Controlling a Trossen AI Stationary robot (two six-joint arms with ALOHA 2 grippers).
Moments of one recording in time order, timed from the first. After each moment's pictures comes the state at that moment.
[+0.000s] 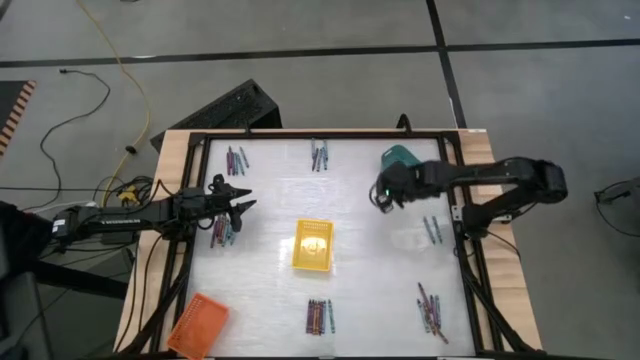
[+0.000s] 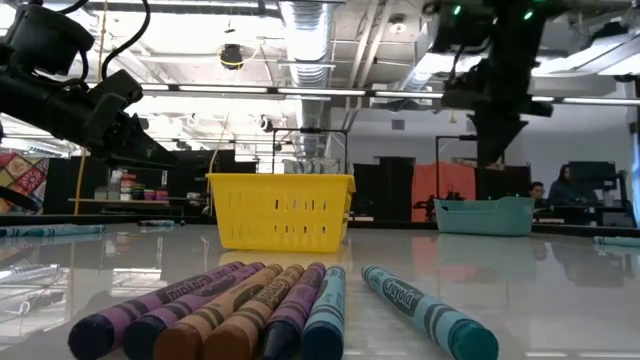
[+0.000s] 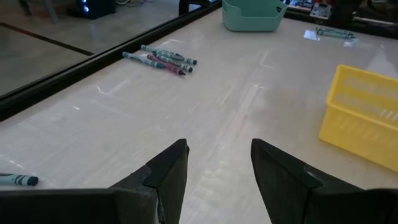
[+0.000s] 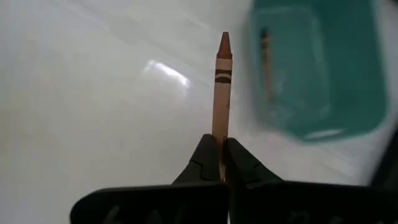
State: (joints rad) left arm 0.19 0.33 0.01 0.06 -0.27 -0.14; right arm -0.18 1.22 0.95 -1.02 0.37 0.81
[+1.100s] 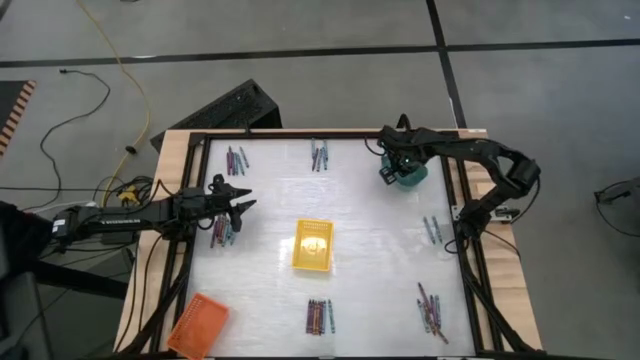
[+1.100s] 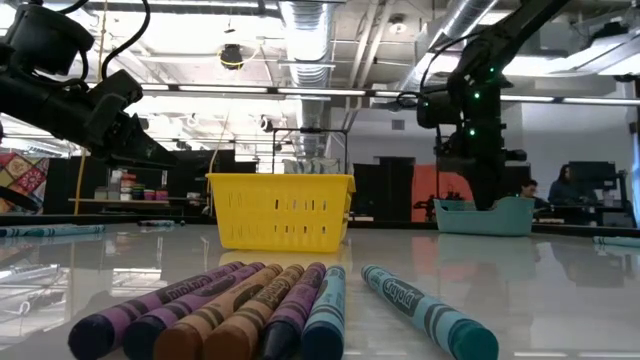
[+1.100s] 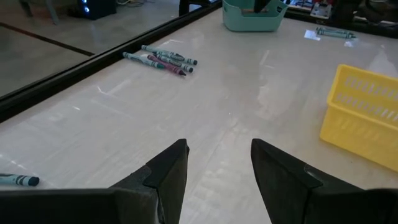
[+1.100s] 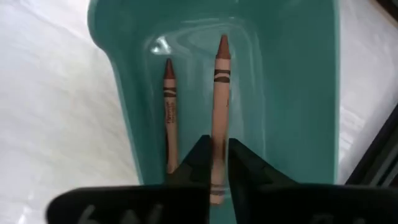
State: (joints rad) left arm 0.19 0.33 0.01 0.06 -0.27 -0.14; right arm -0.68 1.47 0.95 -0.85 0.21 0.35
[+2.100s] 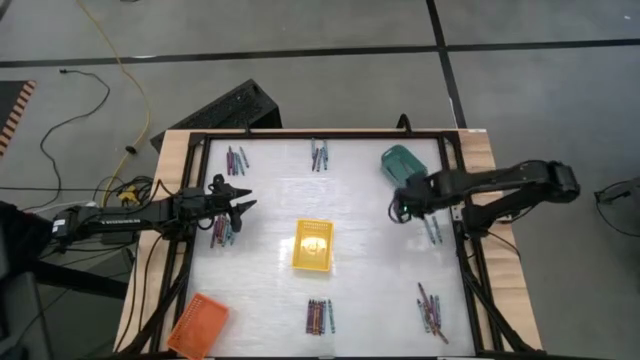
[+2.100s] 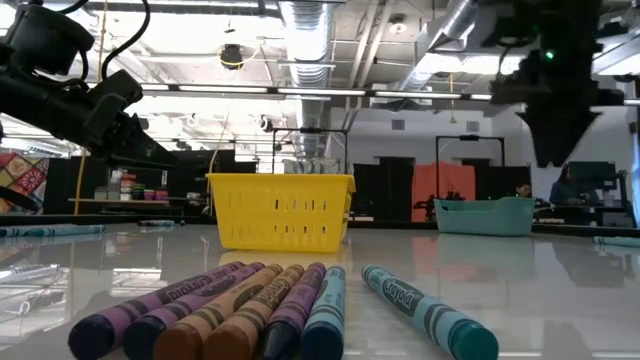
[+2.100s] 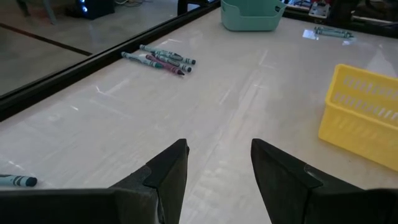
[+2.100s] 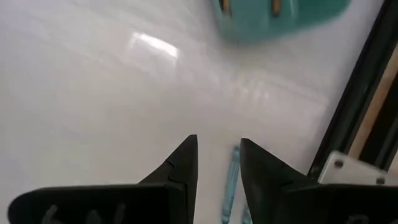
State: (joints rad) left arm 0.19 0.33 0.01 0.06 -0.27 -0.14; right arm 0.04 1.11 0.85 -1.25 0.31 1.21
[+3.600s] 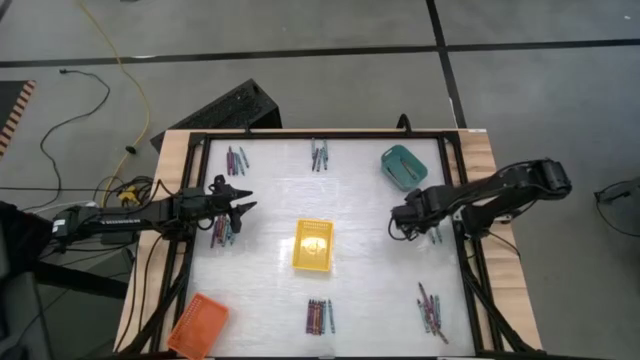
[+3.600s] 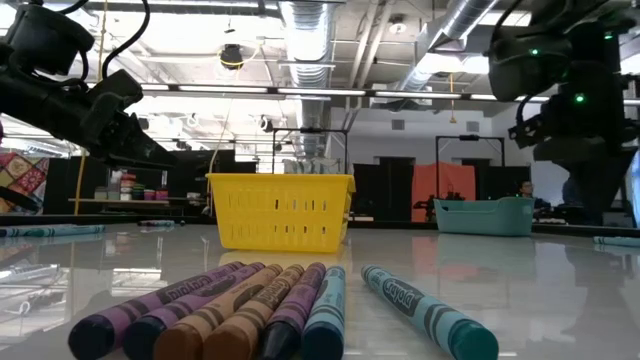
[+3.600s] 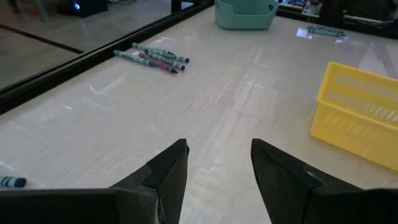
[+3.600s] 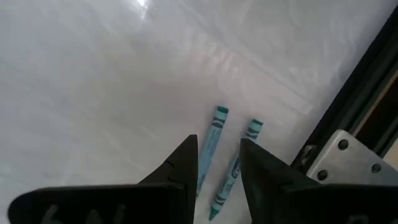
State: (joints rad) left arm 0.19 0.33 0.01 0.05 -0.24 -0.14; right arm 0.05 1.19 0.69 -1.19 0.21 1.05
